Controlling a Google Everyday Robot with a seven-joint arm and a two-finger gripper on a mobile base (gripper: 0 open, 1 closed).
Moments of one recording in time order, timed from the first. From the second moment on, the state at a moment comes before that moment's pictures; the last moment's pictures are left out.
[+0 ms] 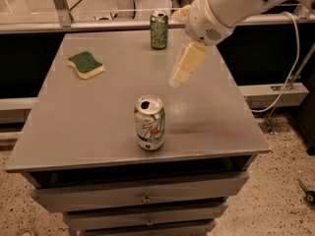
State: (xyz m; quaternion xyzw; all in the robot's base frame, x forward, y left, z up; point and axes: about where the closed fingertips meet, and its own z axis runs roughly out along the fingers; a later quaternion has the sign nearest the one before) arm 0.586 -0.056 0.968 -0.67 0.66 0.06 0.35
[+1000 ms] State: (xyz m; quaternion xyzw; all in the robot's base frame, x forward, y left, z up) arm 0.636 0.064 0.925 -0.63 0.62 0.20 0.43
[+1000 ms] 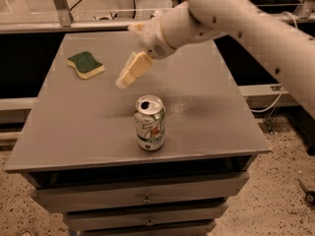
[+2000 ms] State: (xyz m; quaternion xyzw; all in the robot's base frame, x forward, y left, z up) arm 0.690 0.169 0.886 -0.54 0.63 0.29 0.48
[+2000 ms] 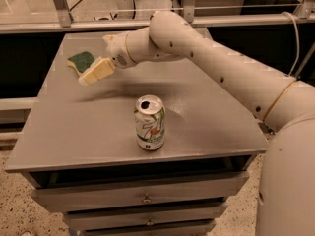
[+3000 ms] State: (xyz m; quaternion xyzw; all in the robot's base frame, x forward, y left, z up) arm 0.724 0.189 0.847 -0.51 0.65 0.26 0.49
